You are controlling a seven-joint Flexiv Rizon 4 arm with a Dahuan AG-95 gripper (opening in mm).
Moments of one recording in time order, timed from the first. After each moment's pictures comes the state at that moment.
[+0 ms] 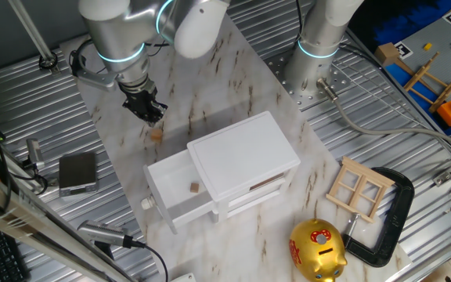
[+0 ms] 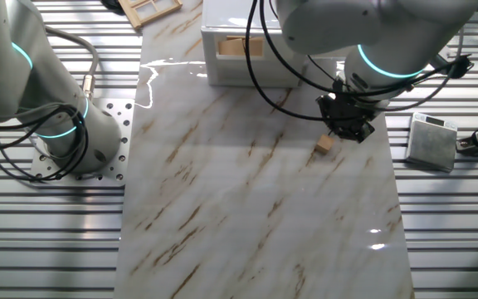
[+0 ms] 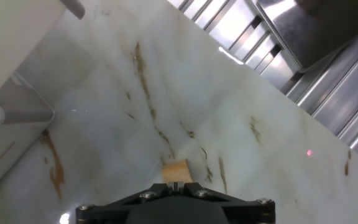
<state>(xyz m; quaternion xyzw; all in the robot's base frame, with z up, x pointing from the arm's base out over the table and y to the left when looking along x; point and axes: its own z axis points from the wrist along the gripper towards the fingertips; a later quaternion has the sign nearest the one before) 0.558 -0.013 0.086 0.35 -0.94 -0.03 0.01</state>
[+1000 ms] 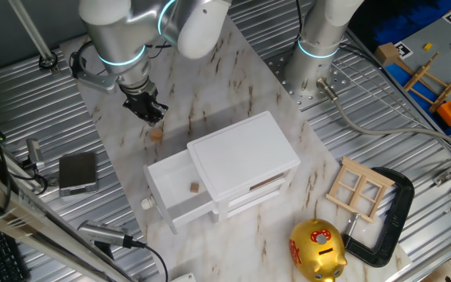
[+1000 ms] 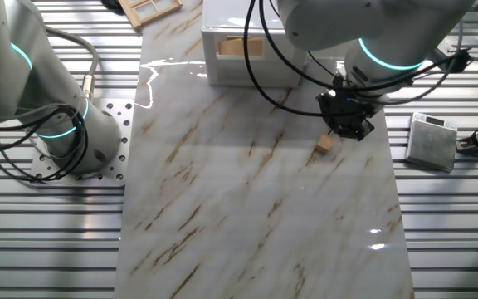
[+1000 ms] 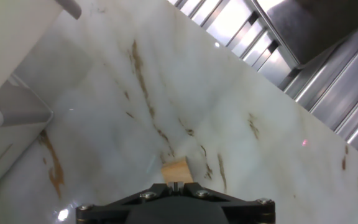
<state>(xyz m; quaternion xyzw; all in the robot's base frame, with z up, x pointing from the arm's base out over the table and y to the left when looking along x) 0.557 -0.013 0.087 0.35 -0.94 -0.01 0.02</state>
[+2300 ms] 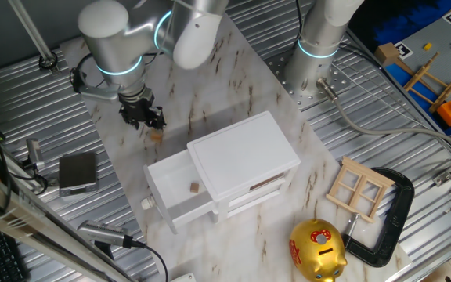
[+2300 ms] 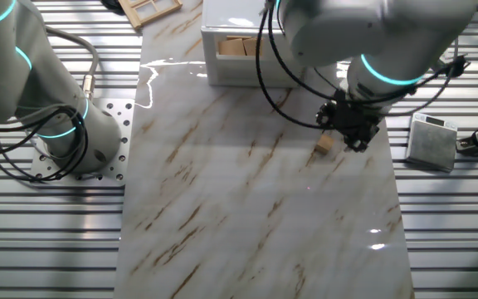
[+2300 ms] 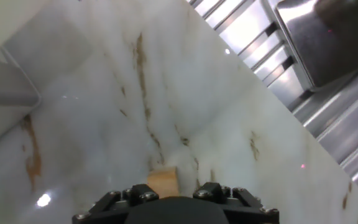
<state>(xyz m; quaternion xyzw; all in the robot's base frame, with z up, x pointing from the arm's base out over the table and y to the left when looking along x) 0.573 -0.022 0.048 0.43 -0.90 -0.02 0.00</state>
